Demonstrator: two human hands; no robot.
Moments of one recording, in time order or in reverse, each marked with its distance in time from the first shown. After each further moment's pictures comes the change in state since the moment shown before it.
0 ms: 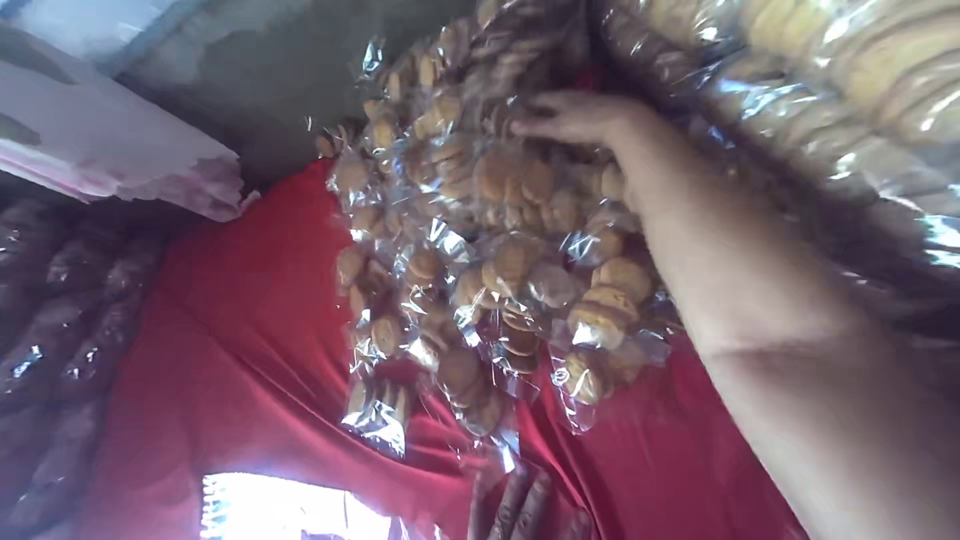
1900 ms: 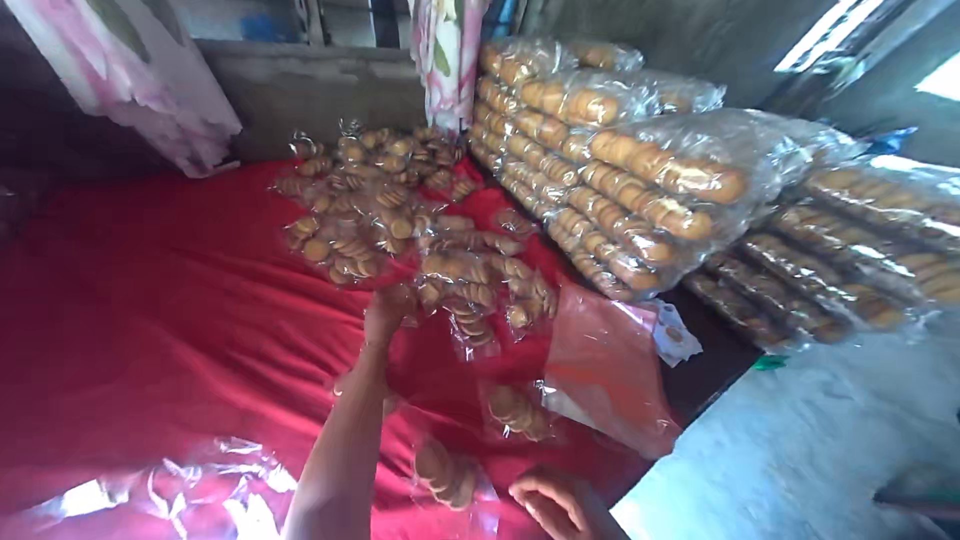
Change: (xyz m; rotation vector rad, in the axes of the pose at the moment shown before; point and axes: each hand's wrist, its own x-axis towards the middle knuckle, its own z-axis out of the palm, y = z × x) left_hand -0.076 -0.137 -0.085 -0.776 0.100 -0.523; right_hand -0.665 -0.253 0.360 0.062 0.187 0.021
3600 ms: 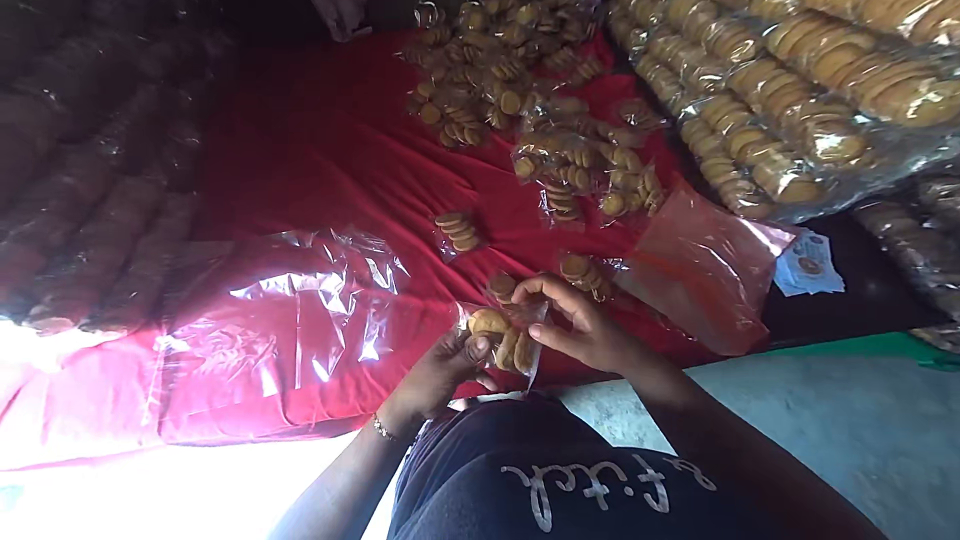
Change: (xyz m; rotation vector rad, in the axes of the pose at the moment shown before) left_hand -0.374 -0.067 -0.043 -1.014 -0.497 0.062; right_hand 0.038 -0.086 0.020 0.228 -0.302 -0.379
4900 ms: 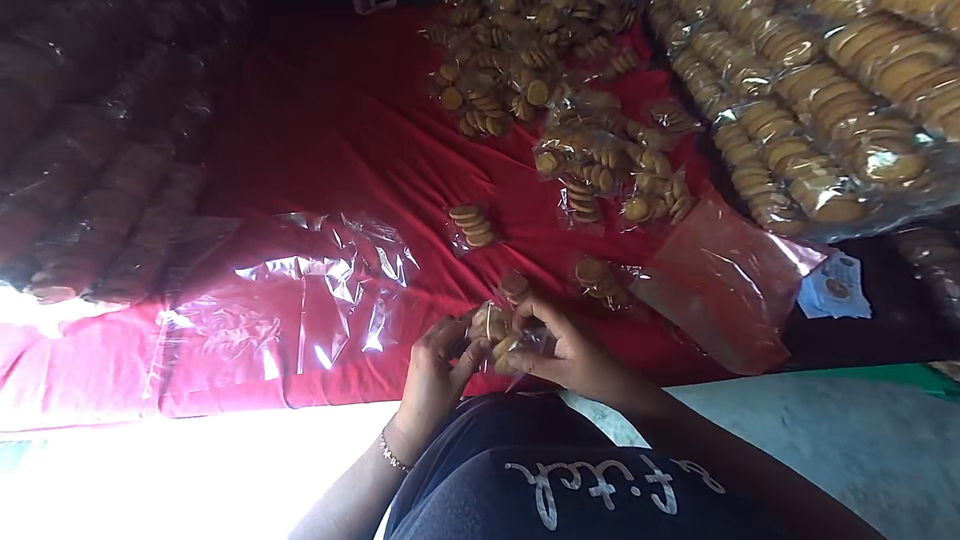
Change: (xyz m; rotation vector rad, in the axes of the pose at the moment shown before) left_hand -0.005 -0.013 -0.003 0.798 0.445 0.545; right_hand 0.005 -0.001 0.030 0.048 0.012 0.071
